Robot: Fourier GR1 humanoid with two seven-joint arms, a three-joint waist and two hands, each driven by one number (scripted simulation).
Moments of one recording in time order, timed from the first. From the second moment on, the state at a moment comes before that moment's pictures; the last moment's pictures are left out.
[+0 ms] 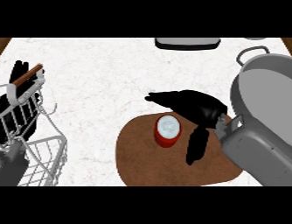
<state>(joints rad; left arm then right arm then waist) -0.22 0.53 -0.25 -1.58 0.64 0.63 -0.03 -0.68 -0.43 0.63 -1.51 0.12 0.47 0.35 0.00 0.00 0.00</state>
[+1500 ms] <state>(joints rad) -0.25 0.57 -0.31 -1.59 0.73 0.72 0.07 -0.64 -0.32 0.74 -1.34 0.43 0.38 0.23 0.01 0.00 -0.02</state>
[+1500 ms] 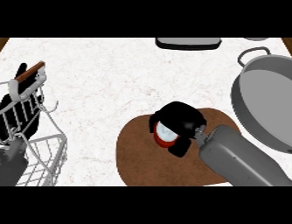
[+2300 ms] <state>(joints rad) -0.19 0.60 -0.29 -1.62 0.80 0.80 0.09 -0.45 -0.30 0.76 -1.50 0.56 0.20 0.31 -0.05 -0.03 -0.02</state>
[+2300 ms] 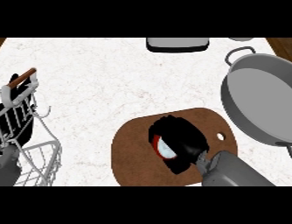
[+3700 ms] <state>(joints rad) -0.11 0.62 -0.27 -1.74 0.90 0.85 0.09 -0.13 -0.43 0.34 -2.24 0.70 -0.15 0.65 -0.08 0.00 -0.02</state>
